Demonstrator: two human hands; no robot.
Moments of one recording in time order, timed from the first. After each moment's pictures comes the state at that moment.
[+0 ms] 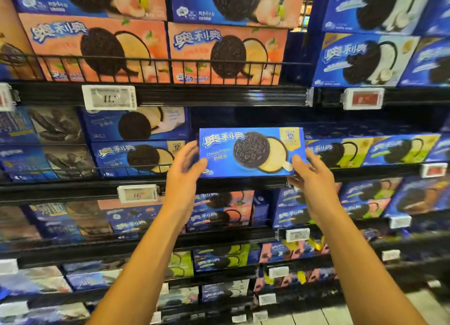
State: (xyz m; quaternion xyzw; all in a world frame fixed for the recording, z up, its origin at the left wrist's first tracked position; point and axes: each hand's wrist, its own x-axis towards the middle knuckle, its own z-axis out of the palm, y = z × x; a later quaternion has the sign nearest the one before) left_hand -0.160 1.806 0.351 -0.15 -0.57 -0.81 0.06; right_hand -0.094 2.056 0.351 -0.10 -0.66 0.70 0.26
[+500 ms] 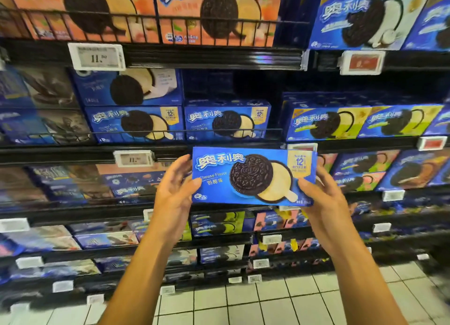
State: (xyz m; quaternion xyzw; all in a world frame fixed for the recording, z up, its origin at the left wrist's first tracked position) left_hand -0.077 1.794 0.288 -0.13 -0.47 -0.87 -0.02; right_hand 0.005 2.059 0.300 -0.07 -0.57 0.80 0.19
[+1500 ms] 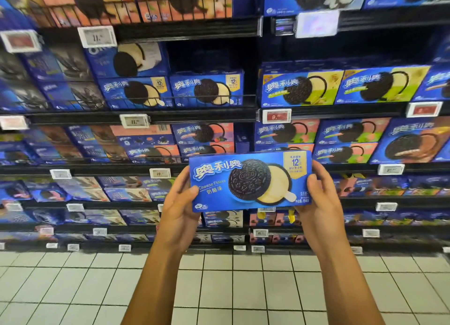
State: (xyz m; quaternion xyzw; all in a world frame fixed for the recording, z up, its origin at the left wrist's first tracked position) left_hand 0.100 1.874 0.267 -0.05 -0.46 -0.88 -0.03; right_hand 0.127 2.126 0.255 -0.06 -0.47 0.86 0.17
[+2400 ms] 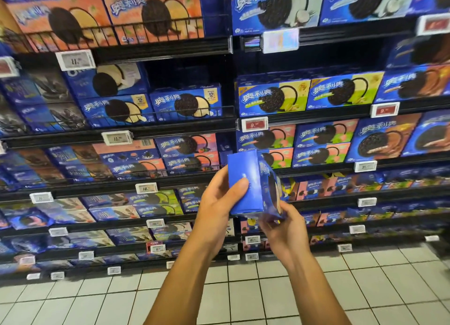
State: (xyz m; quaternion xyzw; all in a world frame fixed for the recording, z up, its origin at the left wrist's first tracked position) left_hand 0.120 1.961 0.304 -0.16 -0.56 -0.81 -0.08; right_hand 0.132 2.109 0.217 -0.19 -0.29 0.94 0.06
